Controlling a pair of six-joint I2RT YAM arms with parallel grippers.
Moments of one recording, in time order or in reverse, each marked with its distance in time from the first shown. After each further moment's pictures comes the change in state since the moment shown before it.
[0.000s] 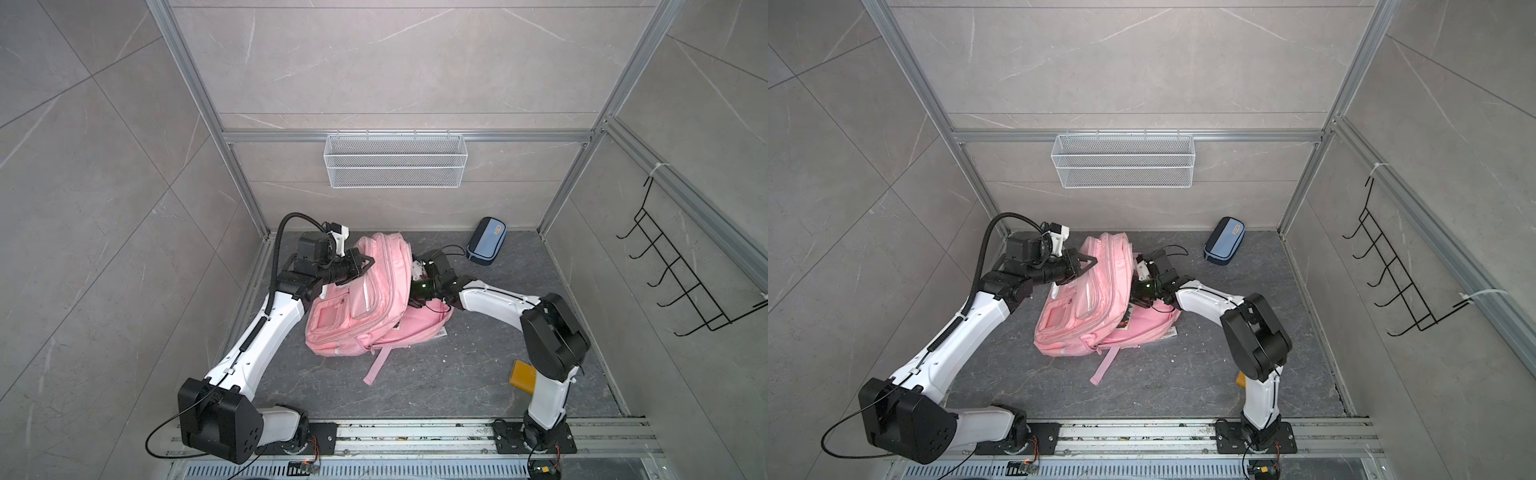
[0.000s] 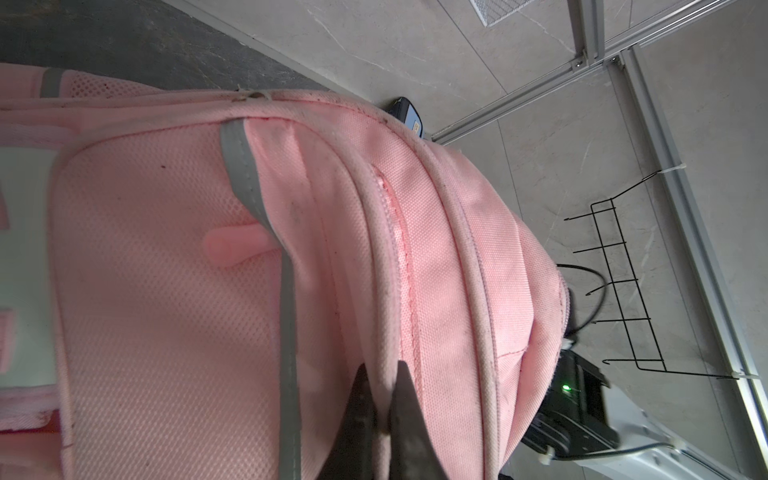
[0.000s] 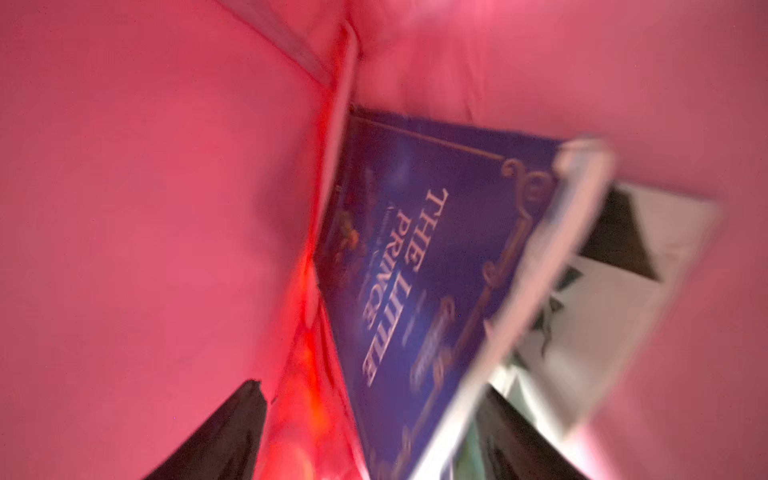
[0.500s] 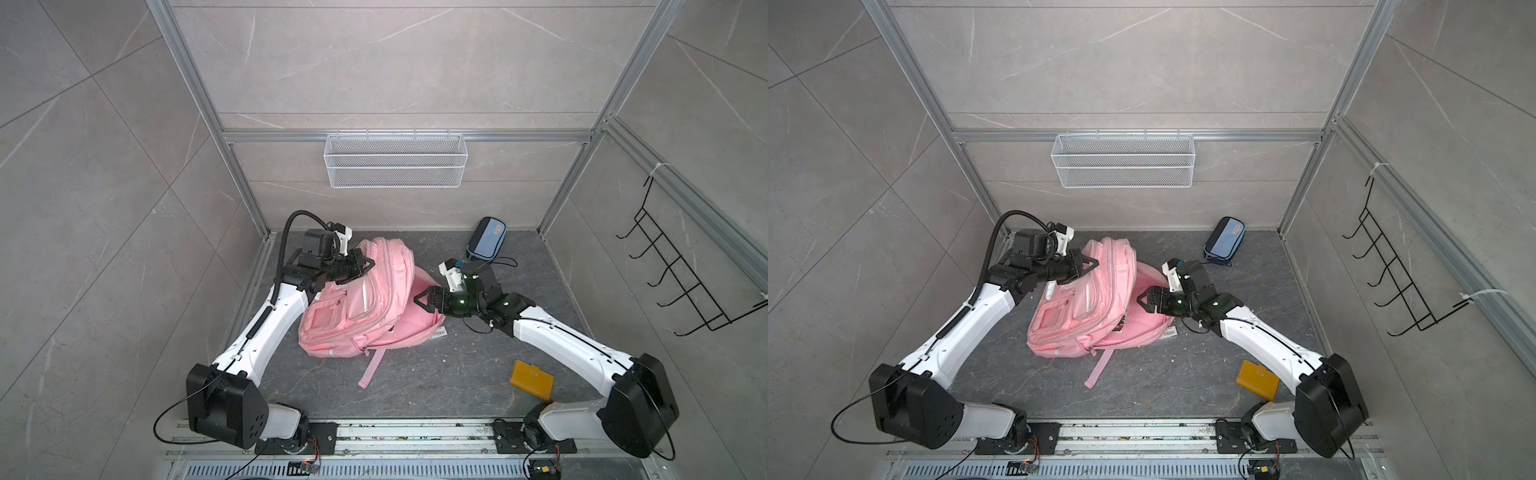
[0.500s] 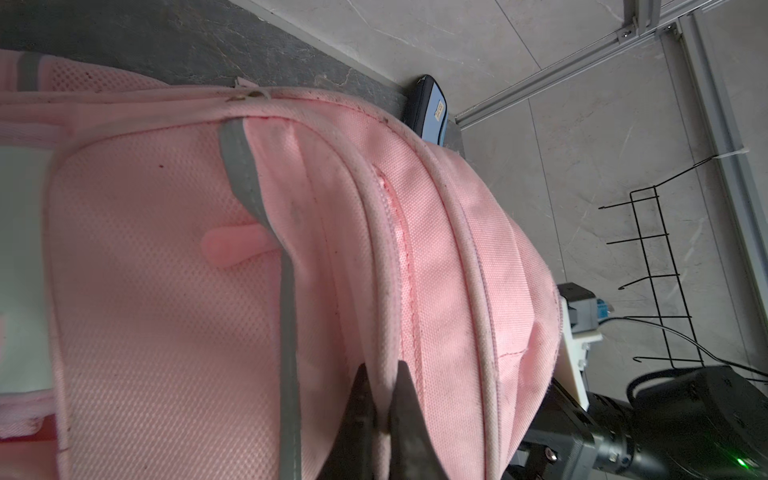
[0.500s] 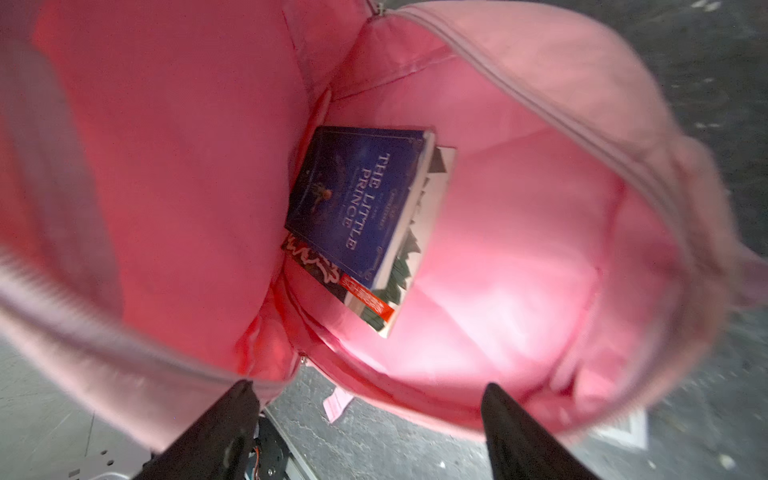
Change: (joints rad) left arm 0.002 0.093 0.039 -0.052 -0.013 0.050; right arm -0.029 -0.505 -0.288 -0.243 0.232 -0.128
